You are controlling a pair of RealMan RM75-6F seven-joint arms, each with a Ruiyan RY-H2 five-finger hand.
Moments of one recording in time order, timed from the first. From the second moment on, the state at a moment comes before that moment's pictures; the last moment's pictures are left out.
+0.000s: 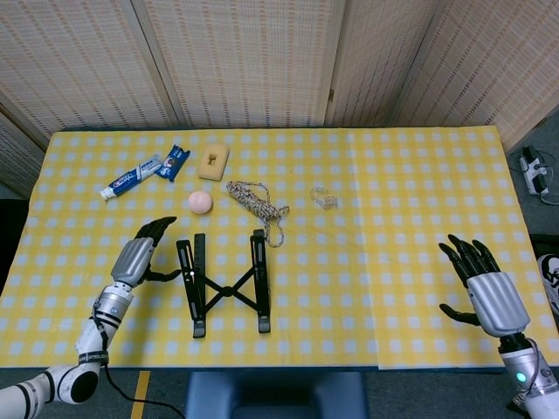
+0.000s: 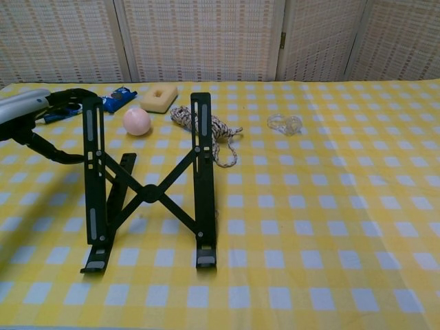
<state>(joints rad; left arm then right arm) -0.52 -1.42 -0.21 -1.46 1.26 0.99 -0.20 0.17 -1.07 0.04 -1.65 -1.61 1.39 0.04</state>
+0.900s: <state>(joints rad) -0.60 -1.37 -0.10 -1.47 1.51 0.84 -0.89 0.17 -1.06 0.04 -1.67 -1.59 1.41 0.01</state>
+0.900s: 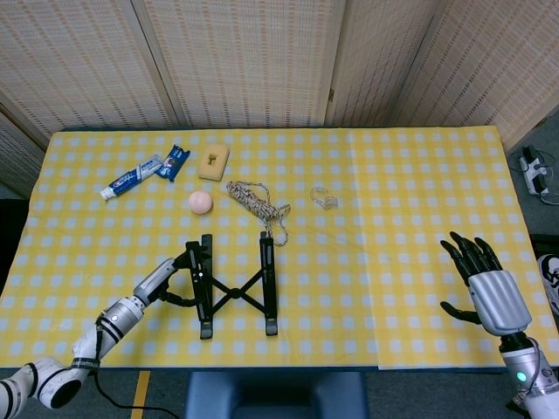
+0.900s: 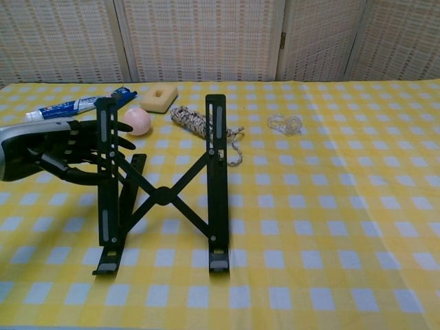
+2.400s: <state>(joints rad) -0.54 -1.37 0.13 -1.37 1.83 1.33 -0.79 0.31 -1.08 -0.02 -1.75 -1.71 1.22 0.30</state>
